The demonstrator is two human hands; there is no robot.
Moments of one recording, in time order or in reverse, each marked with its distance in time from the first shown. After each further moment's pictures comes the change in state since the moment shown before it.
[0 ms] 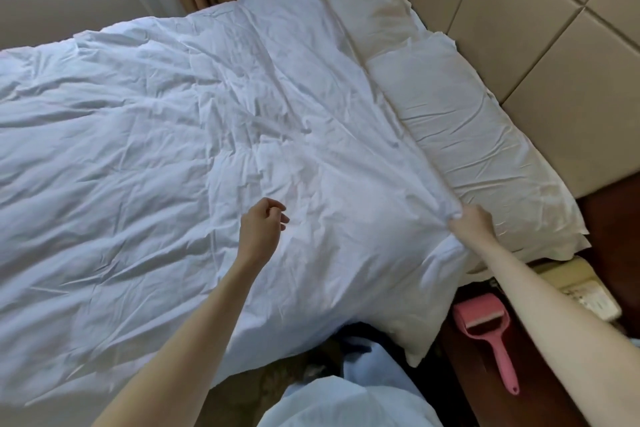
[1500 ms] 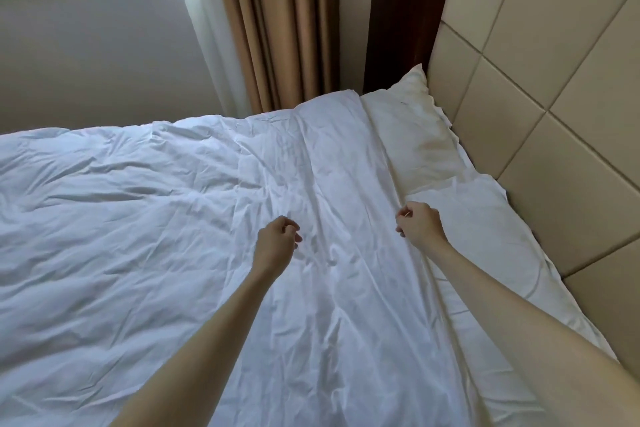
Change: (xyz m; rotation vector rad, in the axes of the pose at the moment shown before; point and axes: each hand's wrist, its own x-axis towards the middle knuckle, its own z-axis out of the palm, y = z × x) left_hand 0.205 0.152 -0.017 0.004 0.153 0.045; right_hand 0.175 -0.302 -0.054 0.298 -0.087 -0.446
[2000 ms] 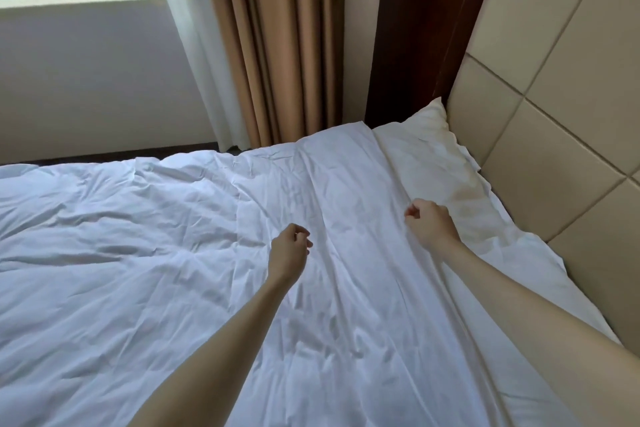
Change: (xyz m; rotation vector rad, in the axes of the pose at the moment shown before) left_hand 0.218 0.017 0.005 -0.101 -0.028 -0.007; right_hand 0.178 -0.095 0.038 -0.242 0.081 -0.098
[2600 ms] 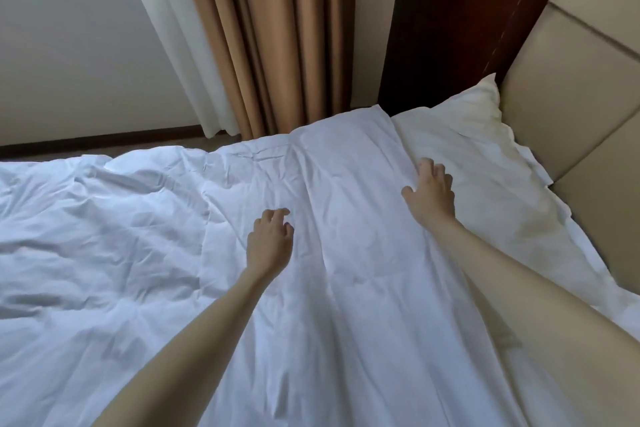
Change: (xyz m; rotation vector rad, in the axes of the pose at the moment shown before) left_hand 0.253 -0.058 0.061 0.614 0.060 0.158; right_hand 0.257 0.021 0.115 -0.136 0.077 -0.002
